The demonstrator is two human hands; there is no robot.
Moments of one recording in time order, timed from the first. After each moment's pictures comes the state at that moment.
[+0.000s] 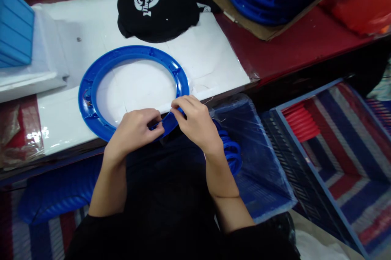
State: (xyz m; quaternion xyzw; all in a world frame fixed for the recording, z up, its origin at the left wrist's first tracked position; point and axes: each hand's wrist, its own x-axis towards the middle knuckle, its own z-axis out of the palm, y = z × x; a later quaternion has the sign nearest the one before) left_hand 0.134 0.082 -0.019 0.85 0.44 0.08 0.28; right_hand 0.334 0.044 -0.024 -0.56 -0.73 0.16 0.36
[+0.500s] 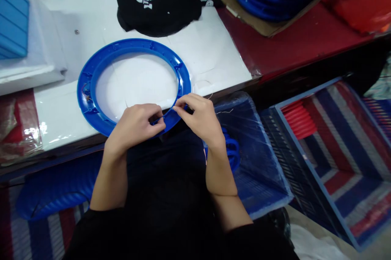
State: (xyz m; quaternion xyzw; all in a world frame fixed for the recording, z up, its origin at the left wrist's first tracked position) left_hand 0.133 0.084 -0.019 0.85 0.43 0.09 0.29; right_hand 0.339 0.043 -0.030 -0.58 -0.69 0.22 0.37
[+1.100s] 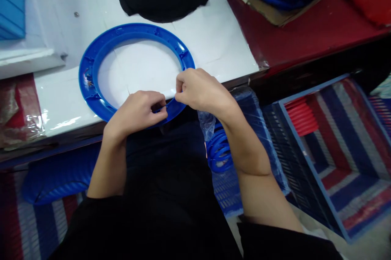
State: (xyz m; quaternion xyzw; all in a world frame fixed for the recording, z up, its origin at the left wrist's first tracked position) left_hand 0.131 0.090 -0.017 0.87 0.39 0.10 0.30; right_hand 0.334 0.087 0.023 -0.63 -0.72 0.27 0.09
